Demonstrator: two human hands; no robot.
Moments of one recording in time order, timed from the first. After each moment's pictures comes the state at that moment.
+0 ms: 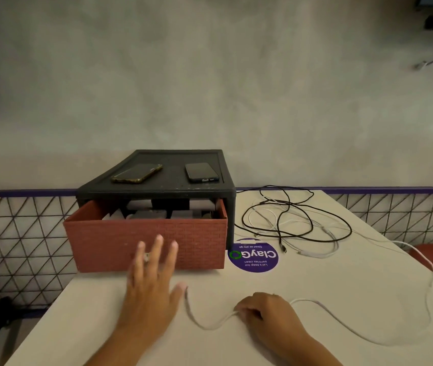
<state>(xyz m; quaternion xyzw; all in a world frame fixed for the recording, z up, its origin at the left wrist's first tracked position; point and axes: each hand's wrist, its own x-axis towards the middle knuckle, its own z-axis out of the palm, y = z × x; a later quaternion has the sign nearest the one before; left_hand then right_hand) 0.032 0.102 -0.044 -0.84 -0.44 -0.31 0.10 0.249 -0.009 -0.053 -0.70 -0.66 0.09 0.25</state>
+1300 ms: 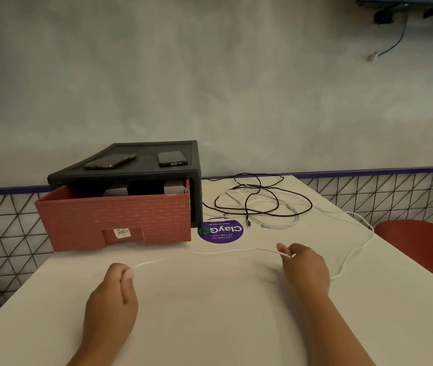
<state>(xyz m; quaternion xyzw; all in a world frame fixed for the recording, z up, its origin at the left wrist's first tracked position) 0.032 0.013 -0.050 -0.73 -0.47 -0.50 -0.07 0.328 -0.073 -0.033 -0.87 -0.30 0.03 0.39</state>
